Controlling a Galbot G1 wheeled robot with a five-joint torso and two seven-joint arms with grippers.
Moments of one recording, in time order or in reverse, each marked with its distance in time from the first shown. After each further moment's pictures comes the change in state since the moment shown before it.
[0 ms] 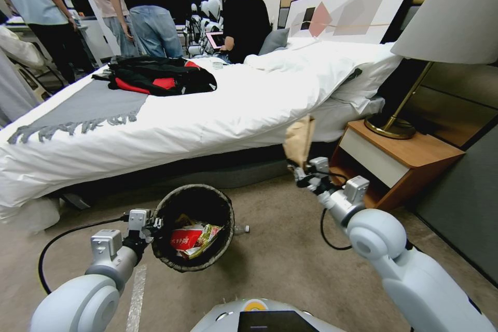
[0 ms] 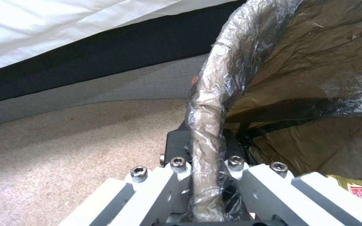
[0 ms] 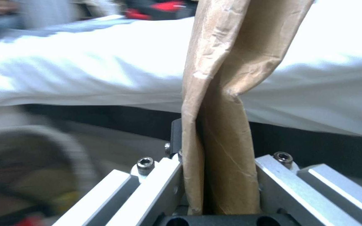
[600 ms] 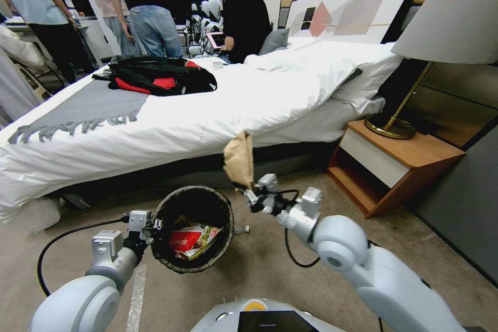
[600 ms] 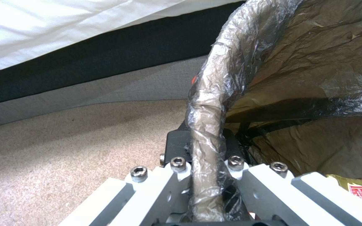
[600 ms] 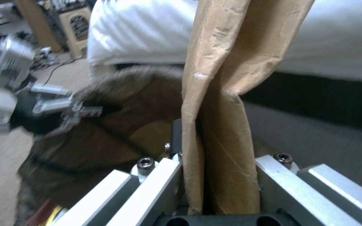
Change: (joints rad) left arm -0.008 -0.009 0.010 0.000 0.012 0.000 -0.002; right arm 0.162 0.092 -0.420 -0.126 -0.021 -0.014 0.006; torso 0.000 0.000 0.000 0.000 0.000
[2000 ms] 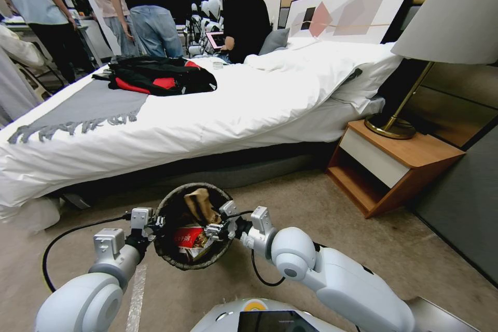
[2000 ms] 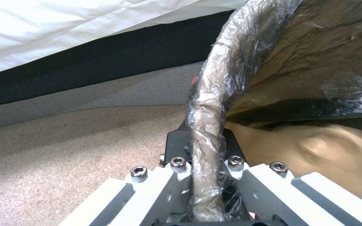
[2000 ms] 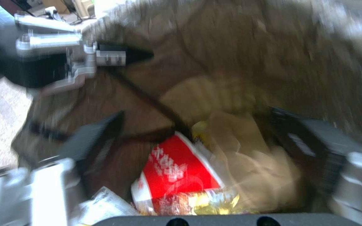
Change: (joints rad) left arm -0.024 -0.012 0.017 0.000 0.001 0.000 0.008; right arm 0.144 0.118 -0.220 -0.115 0.036 -0.082 0.135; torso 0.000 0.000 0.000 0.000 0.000
